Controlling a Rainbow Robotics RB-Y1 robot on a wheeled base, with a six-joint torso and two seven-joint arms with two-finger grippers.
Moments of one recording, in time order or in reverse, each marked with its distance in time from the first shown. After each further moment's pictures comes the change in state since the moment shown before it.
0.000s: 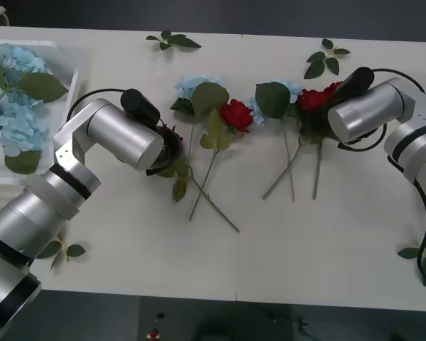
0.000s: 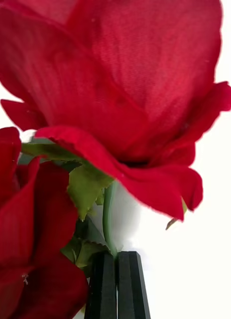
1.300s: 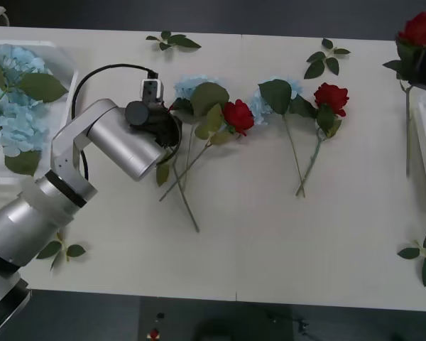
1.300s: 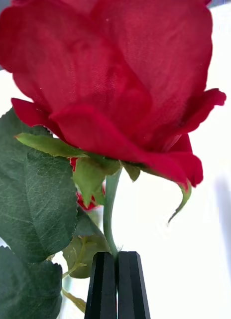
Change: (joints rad) right arm 0.176 -0.792 -0.017 -0.773 -0.594 0.014 0.105; left arm 0.043 0.044 -0.052 -0.162 -0.255 -0.121 -0.159
